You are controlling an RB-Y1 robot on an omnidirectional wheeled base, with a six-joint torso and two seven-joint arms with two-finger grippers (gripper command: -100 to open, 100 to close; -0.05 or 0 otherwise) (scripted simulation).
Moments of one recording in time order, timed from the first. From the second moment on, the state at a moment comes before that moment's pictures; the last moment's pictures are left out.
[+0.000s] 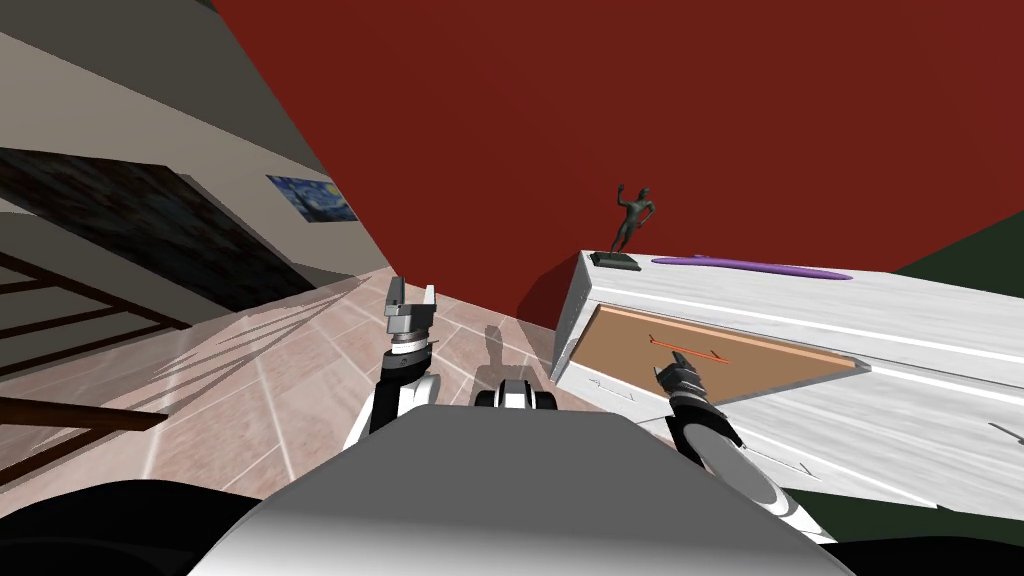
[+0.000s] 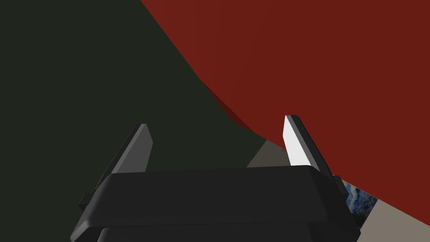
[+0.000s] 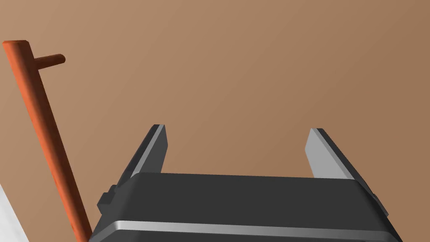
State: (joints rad) left arm 0.50 0.02 0.01 -2.34 -0.07 -0.54 0.13; right arm 0.57 -0.67 -0.08 -1.57 1.63 0.43 0.67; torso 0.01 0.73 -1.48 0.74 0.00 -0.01
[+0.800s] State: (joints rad) left arm 0.50 0.02 0.01 -2.34 -0.07 -0.54 0.13; right arm 0.51 -0.61 -0.03 -1.64 1.75 0.54 0.66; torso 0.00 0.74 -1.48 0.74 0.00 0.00
